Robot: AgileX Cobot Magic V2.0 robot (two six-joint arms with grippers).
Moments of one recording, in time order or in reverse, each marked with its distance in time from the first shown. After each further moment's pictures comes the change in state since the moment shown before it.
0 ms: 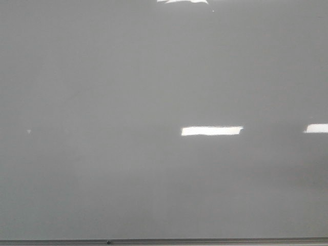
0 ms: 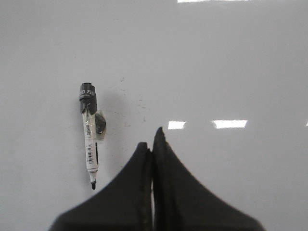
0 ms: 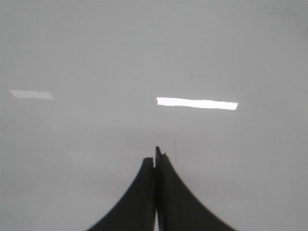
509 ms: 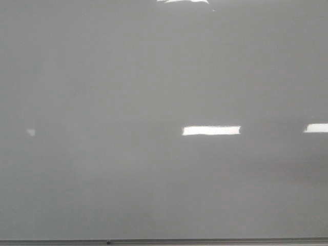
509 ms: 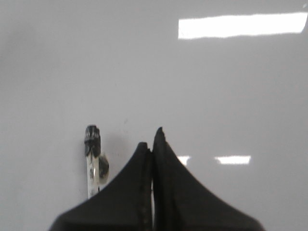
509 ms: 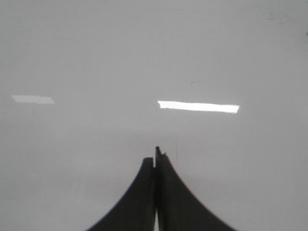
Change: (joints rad) left arm 0.000 0.000 -0.010 0.000 -0.163 0.000; right arm 0.000 0.000 -0.035 0.009 0.008 0.000
